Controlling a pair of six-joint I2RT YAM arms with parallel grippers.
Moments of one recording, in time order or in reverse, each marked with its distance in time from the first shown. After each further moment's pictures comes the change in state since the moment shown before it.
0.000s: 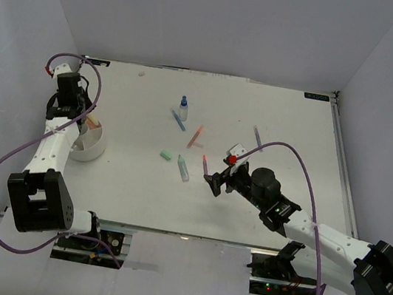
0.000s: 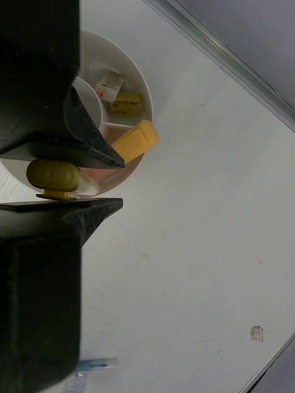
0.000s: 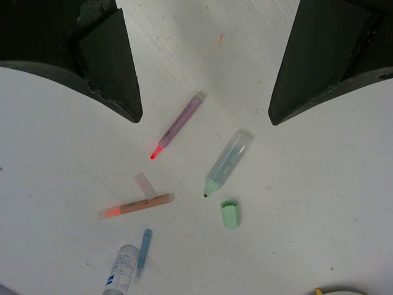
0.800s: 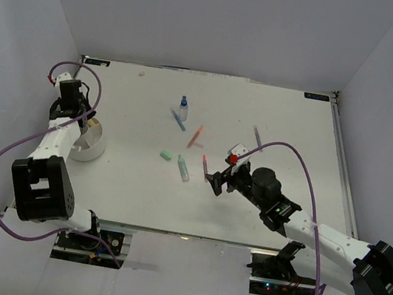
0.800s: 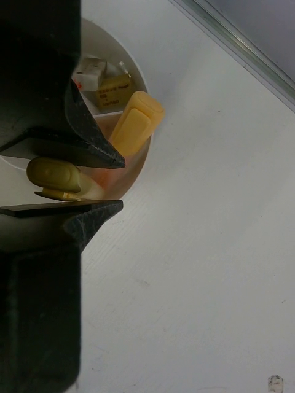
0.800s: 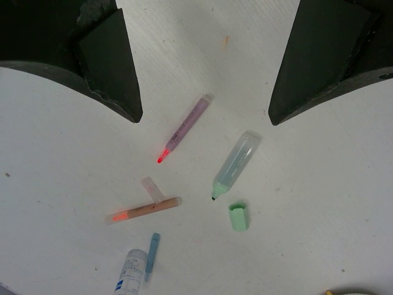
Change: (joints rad) left arm 0.039 0.092 -0.072 0.093 0.012 -0.005; right arm -0.017 0.000 -0.006 -0.001 0.010 -0.001
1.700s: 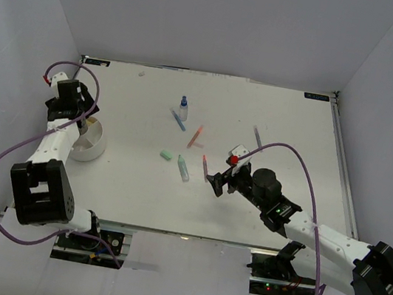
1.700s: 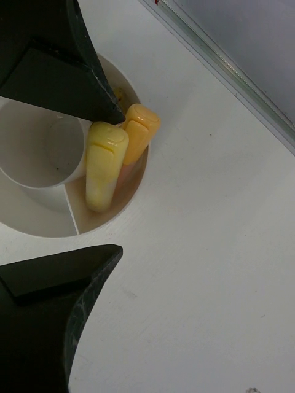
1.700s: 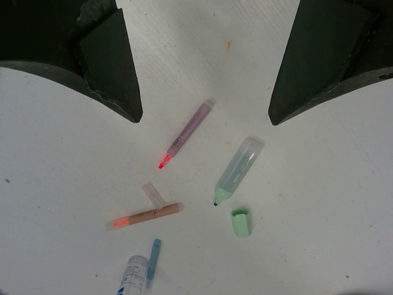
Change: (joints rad) left arm 0.010 -0.017 -0.007 -0.003 -0.060 -0.004; right arm -0.007 -0.006 -0.014 -0.001 -0.001 -0.001
